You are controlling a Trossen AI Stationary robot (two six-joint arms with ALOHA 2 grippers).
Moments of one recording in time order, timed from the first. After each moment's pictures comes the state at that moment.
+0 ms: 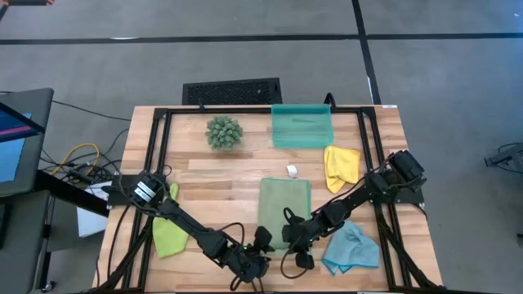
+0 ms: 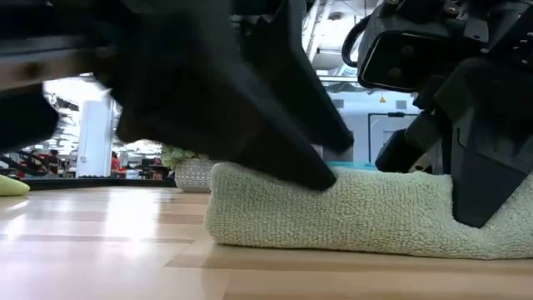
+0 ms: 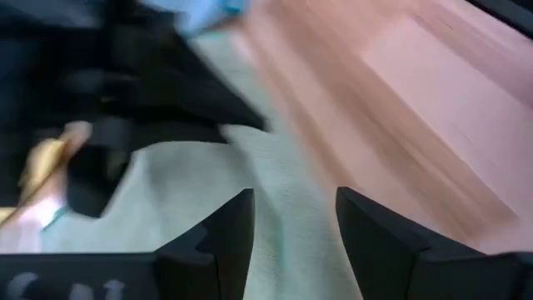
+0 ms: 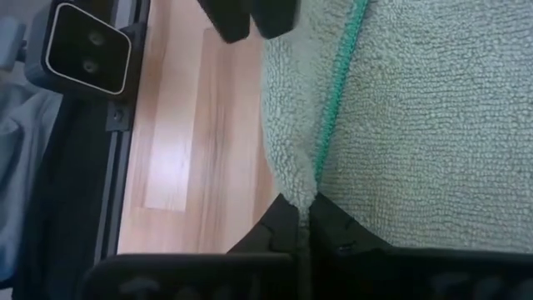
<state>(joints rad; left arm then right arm) -0.62 2.13 1.38 -0.04 -0.52 0.22 0.52 1.87 0.92 0.07 -0.16 0.58</state>
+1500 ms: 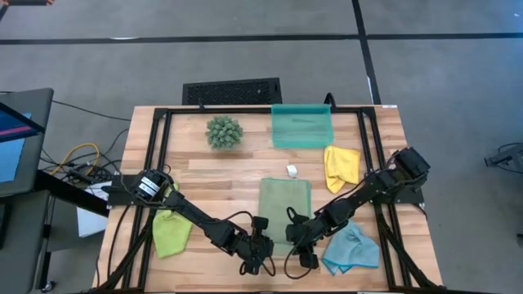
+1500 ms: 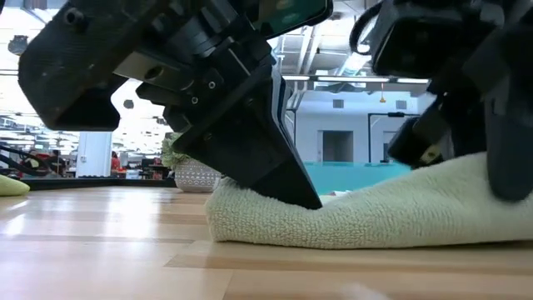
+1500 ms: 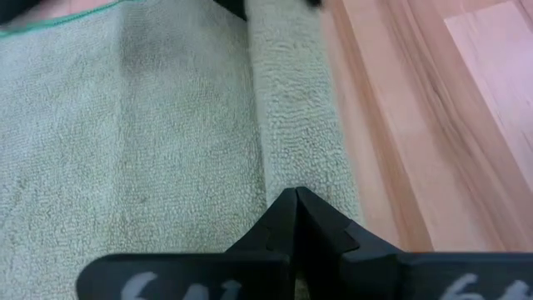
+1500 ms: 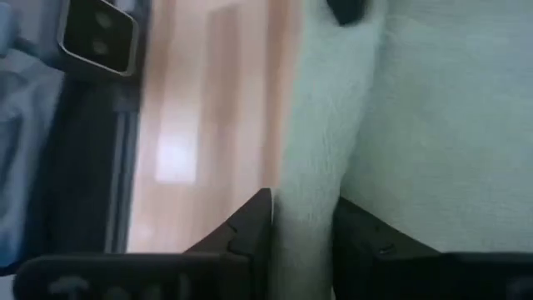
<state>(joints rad) -0.53 2.13 1.38 -0.18 -0.34 -0.18 0.54 1.79 0.92 -0.07 -0.14 0.58</state>
